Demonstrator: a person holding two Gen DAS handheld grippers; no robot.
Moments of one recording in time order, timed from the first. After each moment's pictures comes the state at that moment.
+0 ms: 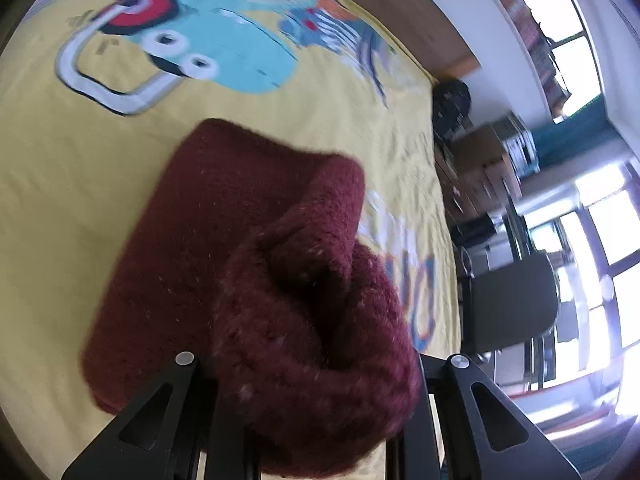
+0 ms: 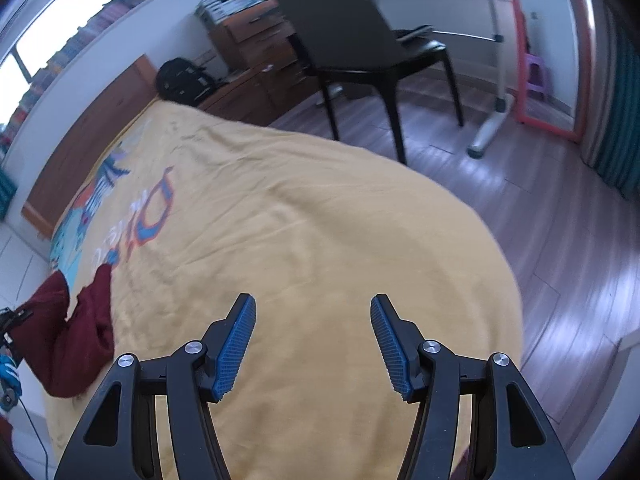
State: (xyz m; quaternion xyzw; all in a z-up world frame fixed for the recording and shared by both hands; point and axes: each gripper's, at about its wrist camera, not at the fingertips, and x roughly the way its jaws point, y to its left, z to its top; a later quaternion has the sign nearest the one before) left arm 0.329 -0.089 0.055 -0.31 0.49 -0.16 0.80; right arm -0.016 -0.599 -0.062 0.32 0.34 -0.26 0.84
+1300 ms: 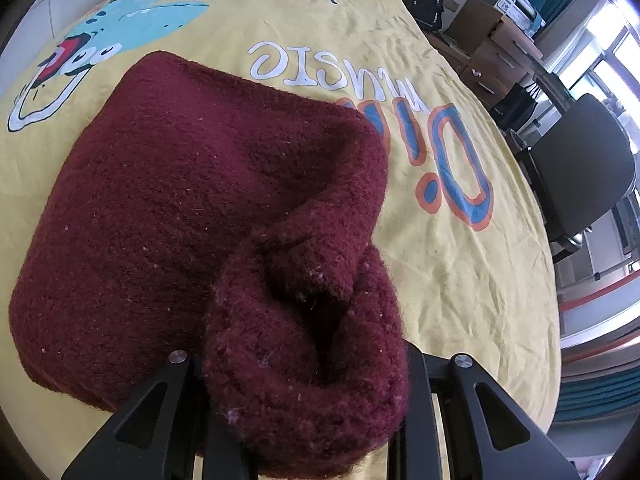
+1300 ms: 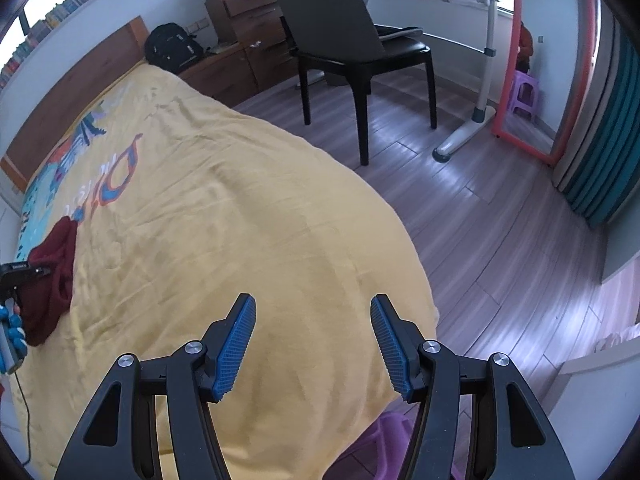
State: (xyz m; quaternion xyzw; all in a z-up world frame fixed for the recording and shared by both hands) left arm 0.274 -0.290 -0.027 -0.07 0.55 -0.15 0.82; right arm -0.073 -0.623 -0.047 0.25 0.42 -0.28 0.83
